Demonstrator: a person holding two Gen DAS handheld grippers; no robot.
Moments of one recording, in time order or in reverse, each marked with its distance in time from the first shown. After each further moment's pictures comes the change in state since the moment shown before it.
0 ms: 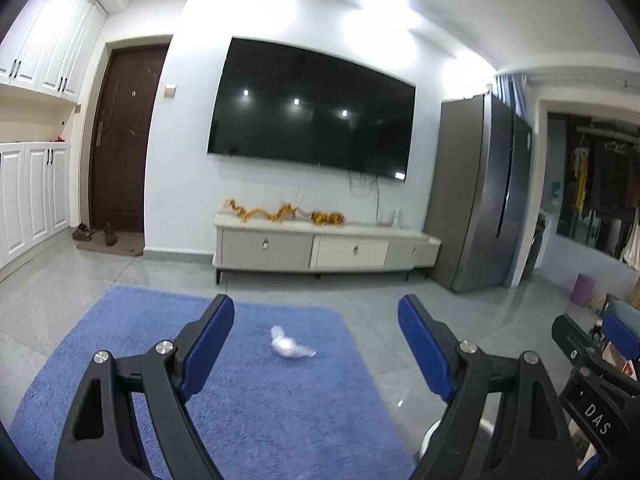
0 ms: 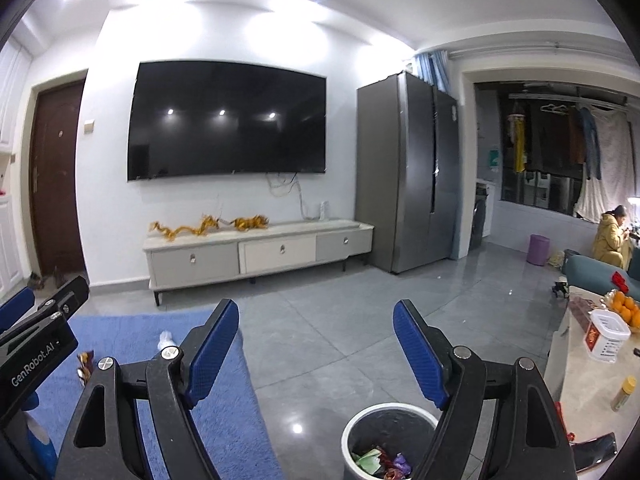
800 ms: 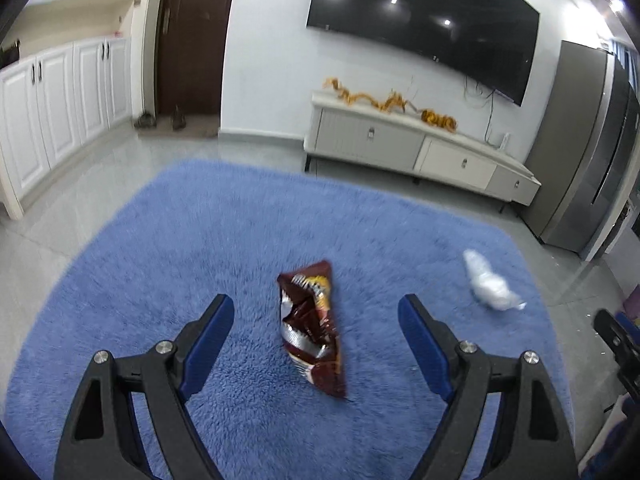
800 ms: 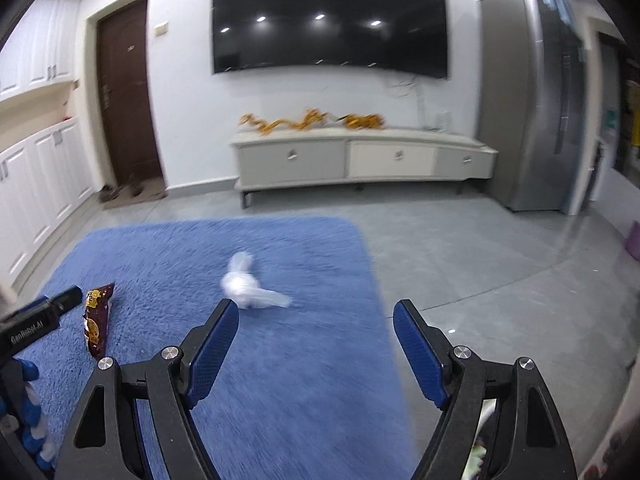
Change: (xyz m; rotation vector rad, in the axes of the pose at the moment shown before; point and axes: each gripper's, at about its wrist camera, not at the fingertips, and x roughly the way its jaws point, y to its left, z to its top) left arm 0.187 0.205 -0.090 -0.192 0.407 0.255; right arm 0.222 0.150 -0.071 -0.129 0.357 0.404
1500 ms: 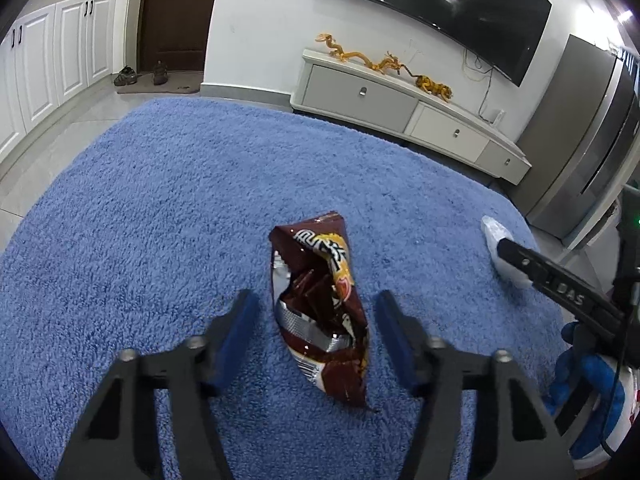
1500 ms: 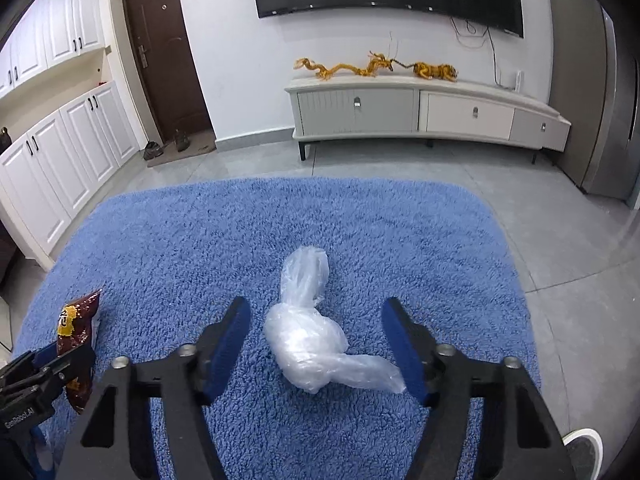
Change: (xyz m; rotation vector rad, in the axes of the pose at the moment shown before) left arm 0.056 0.008 -0.006 -0.030 0.138 -0.083; right arm 0.127 0.035 0.013 -0.040 0.184 0.193
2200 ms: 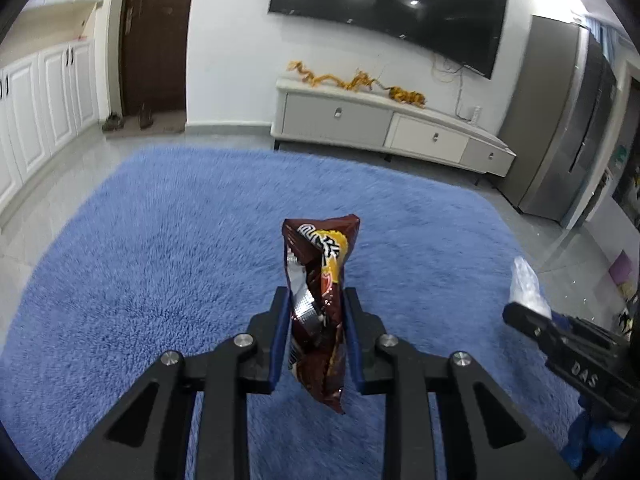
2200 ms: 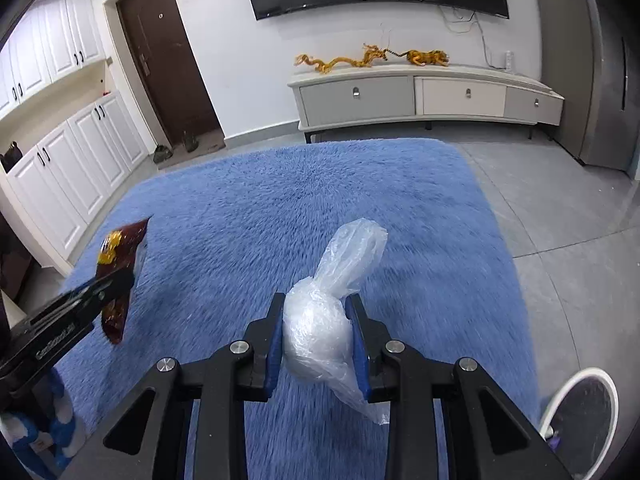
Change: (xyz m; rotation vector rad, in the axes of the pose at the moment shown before) left arm -0.050 -0.045 -0.018 0.150 -0.115 0.015; right arm -0.082 0.009 -0.060 0.064 0.005 0.040
